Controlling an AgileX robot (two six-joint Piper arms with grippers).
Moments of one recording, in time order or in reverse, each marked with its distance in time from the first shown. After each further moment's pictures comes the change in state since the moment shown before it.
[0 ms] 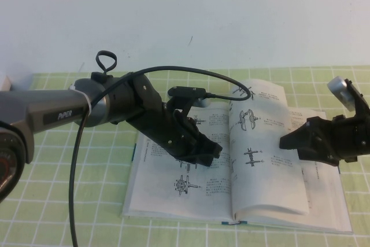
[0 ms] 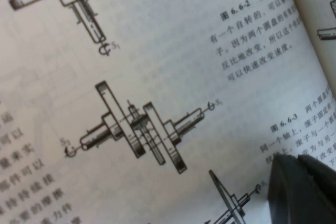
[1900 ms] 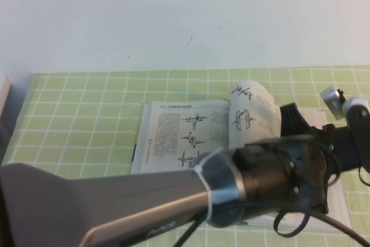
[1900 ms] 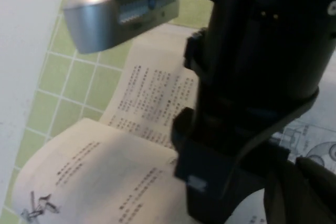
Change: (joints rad) right arm -0.002 0.112 0.006 0.130 0.140 -0.213; left arm -0.649 -0.166 -0.113 1.436 -0.186 -0.761
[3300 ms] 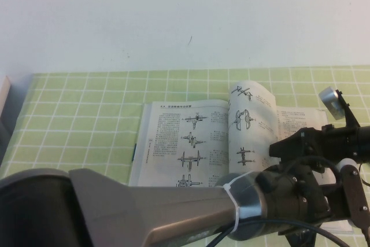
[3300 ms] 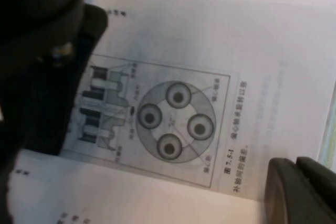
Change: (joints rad) right arm 0.002 -0.002 0.000 0.000 -0.014 -0.008; left arm -0.015 0.133 0.000 -0.419 0.080 0.384
